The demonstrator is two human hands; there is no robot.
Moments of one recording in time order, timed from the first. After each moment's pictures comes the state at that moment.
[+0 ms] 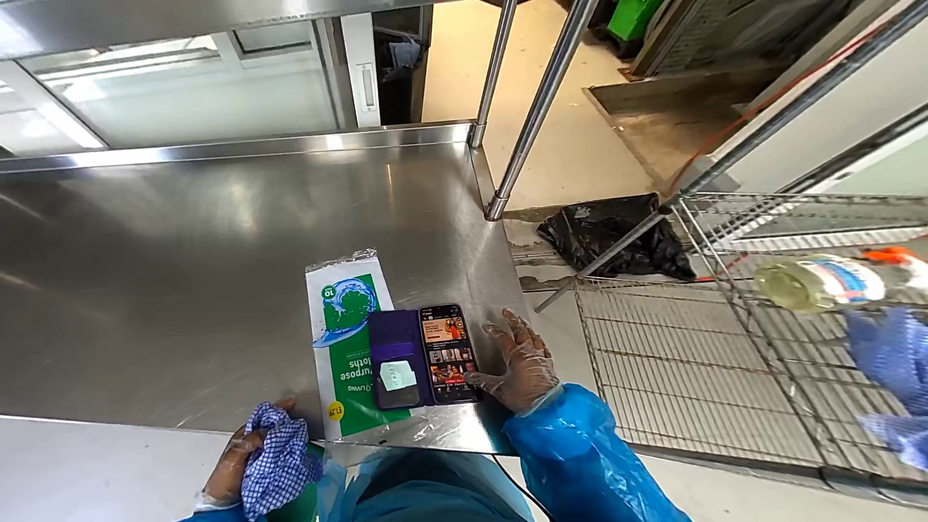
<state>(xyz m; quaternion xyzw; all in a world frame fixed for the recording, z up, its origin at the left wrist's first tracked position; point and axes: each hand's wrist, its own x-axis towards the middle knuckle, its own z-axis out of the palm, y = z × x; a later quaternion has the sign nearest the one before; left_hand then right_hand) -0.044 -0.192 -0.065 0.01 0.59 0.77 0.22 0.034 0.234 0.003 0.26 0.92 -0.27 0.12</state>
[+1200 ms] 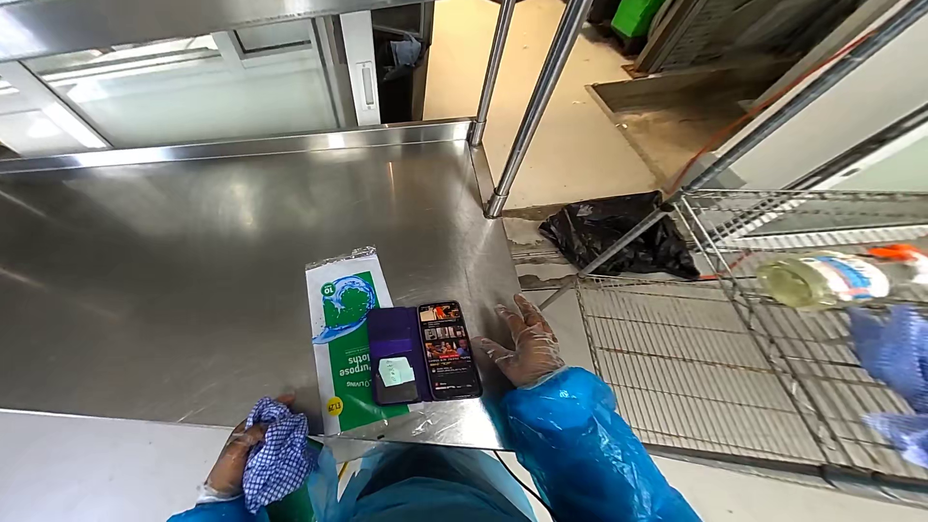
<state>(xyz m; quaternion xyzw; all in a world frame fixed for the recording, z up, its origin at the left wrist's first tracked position) -0.044 -0.192 -0.067 0.00 0.61 0.76 0.22 0.031 0.253 -0.014 0.27 0.91 -0.31 -0.01</state>
